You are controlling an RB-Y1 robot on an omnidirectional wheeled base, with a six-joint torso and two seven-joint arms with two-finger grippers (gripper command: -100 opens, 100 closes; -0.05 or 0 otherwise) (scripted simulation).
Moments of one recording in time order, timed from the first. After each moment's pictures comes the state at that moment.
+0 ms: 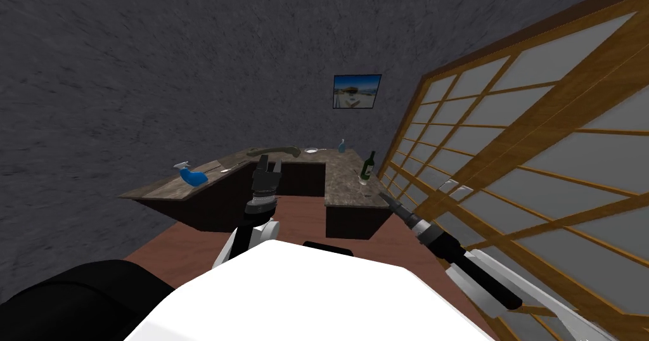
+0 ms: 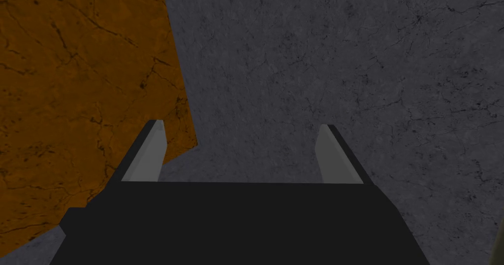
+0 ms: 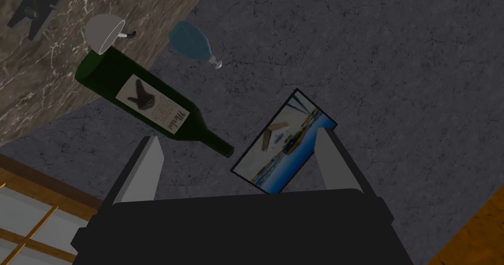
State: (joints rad) left arm 0.52 0.02 -0.02 -2.39 -0.05 -0.51 -0.01; right arm 0.51 -1.00 0.07 -1.95 0.03 -0.33 -0.12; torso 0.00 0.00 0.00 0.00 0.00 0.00
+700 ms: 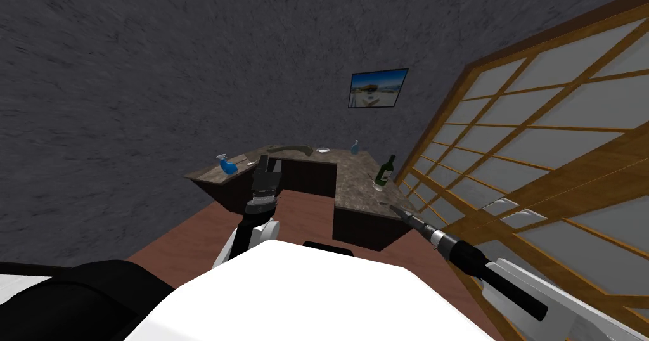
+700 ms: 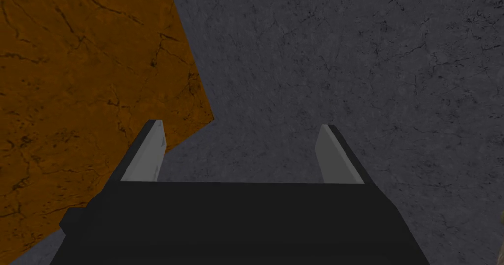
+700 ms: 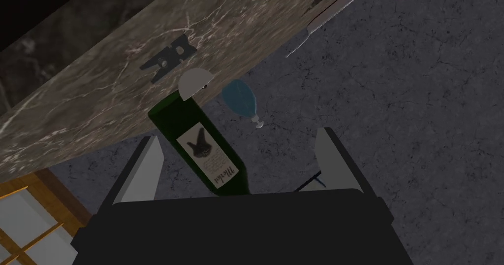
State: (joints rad) left arm 0.52 0.02 -0.02 -2.39 -0.05 -0.51 -0.01; right arm 0.56 -1.19 0.11 -1.81 0.05 -0.23 -0.12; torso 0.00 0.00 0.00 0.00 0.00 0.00
